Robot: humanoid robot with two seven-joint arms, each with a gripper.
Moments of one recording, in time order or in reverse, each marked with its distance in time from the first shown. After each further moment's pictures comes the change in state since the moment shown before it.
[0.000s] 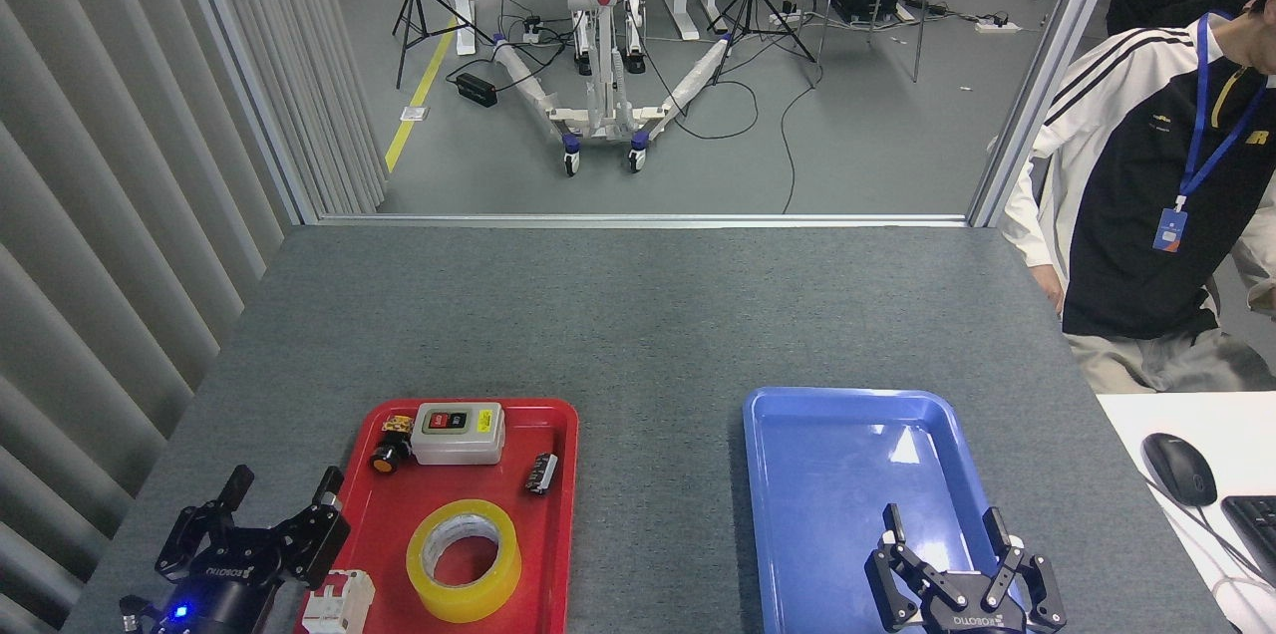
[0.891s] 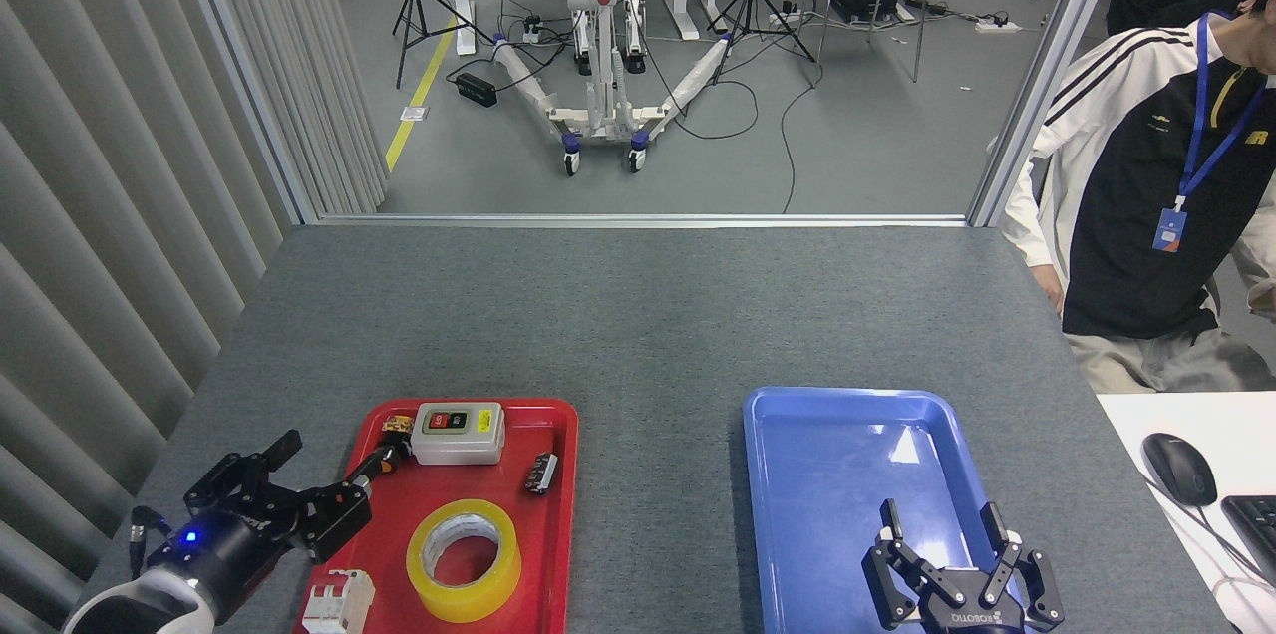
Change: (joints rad) left arm -0.096 0.193 -0.132 -0.094 0.203 -0.066 -0.418; right arm 0.000 0.005 0.000 -0.011 0.001 -0.011 -0.011
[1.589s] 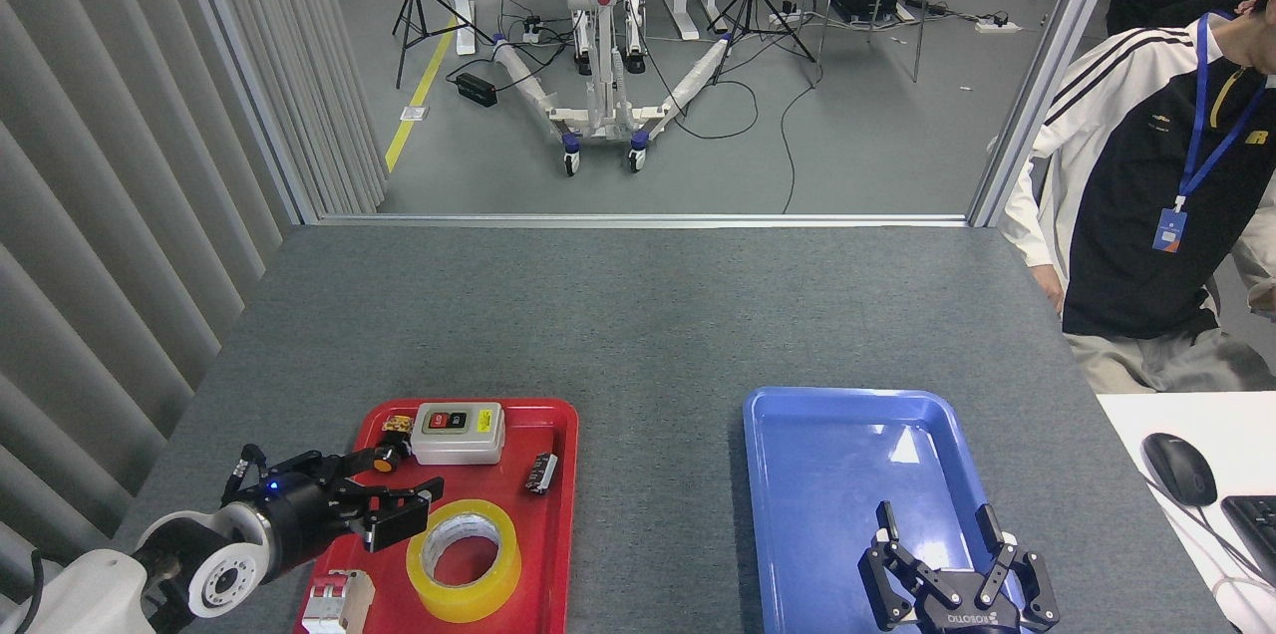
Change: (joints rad) left arm -0.308 0.283 -0.580 0.075 0.340 0.232 -0.146; right arm 0.000 0.003 0.004 0.001 0.000 -0.001 0.008
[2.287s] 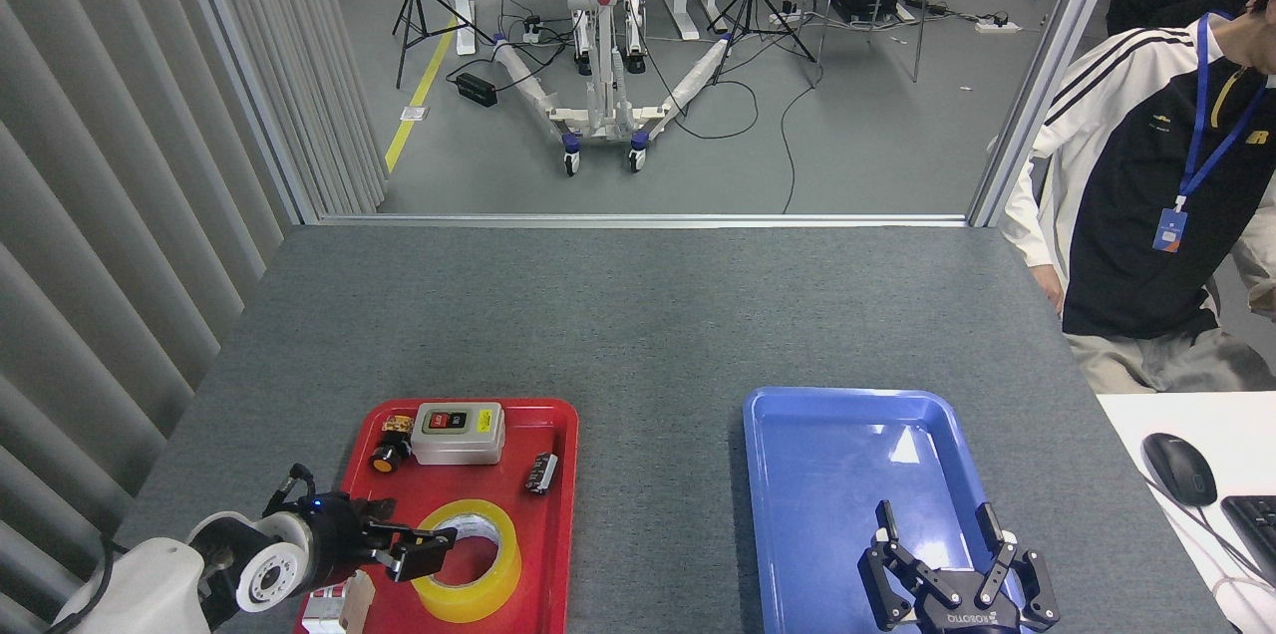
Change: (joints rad) left arm -0.098 -0.046 -0.161 0.136 0.003 0.007 -0.151; right arm 0.000 -0.004 0.005 0.001 0.005 0.000 -0.007
